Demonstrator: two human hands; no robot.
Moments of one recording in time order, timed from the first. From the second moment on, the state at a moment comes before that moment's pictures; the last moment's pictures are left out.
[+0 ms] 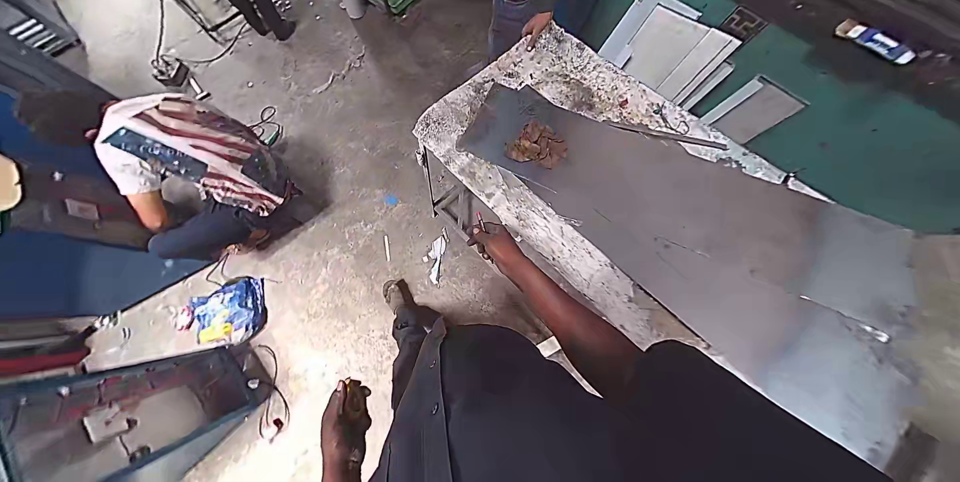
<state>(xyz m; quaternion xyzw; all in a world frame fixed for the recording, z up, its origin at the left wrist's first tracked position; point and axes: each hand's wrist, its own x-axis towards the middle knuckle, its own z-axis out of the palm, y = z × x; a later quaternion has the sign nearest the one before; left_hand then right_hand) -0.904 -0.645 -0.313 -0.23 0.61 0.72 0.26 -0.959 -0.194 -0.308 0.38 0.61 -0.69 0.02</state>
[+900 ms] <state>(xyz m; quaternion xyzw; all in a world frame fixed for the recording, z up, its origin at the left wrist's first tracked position) -1.572 -0.127 -0.262 0.48 0.60 0.26 0.59 -1.209 -0.059 -0.371 0.70 0.59 -0.37 -0.14</state>
